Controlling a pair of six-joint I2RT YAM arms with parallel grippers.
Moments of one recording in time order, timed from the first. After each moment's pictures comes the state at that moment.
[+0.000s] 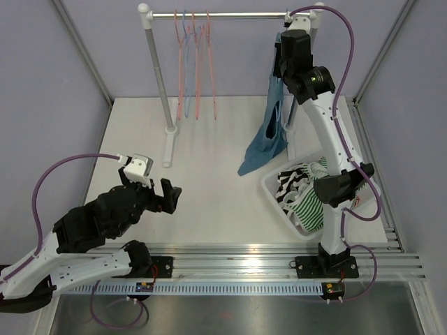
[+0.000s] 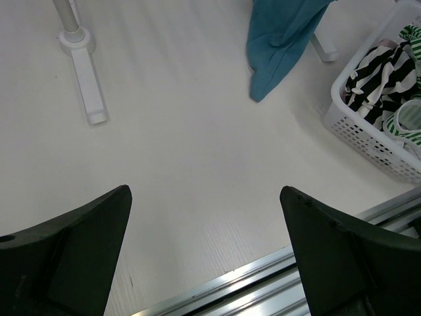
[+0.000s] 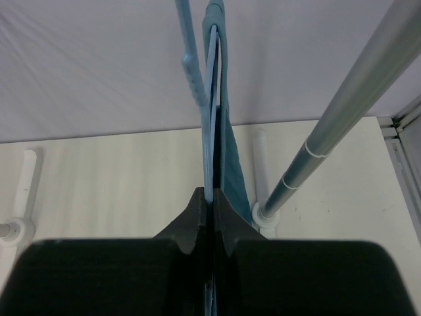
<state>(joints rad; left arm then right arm) -1.09 0.56 1.02 -0.90 -0.60 -0.42 0.41 2.04 2.53 -0.81 0.45 0.18</state>
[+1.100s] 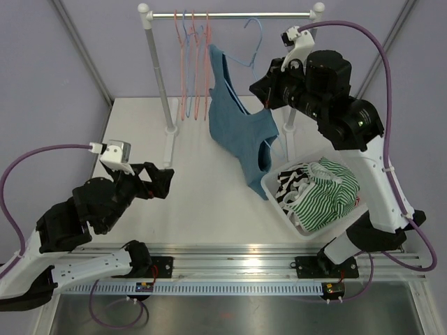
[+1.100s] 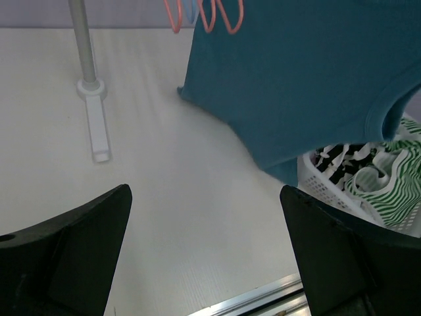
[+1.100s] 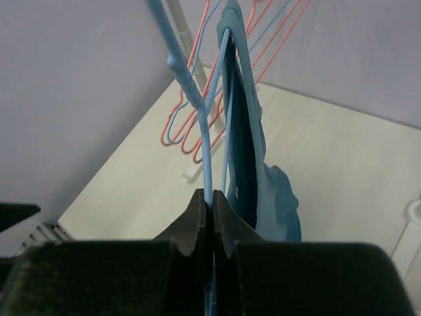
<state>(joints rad) -1.09 0.61 1.19 -0.87 -0.69 -0.44 0.65 1.58 2.28 -0.84 0.01 0.25</state>
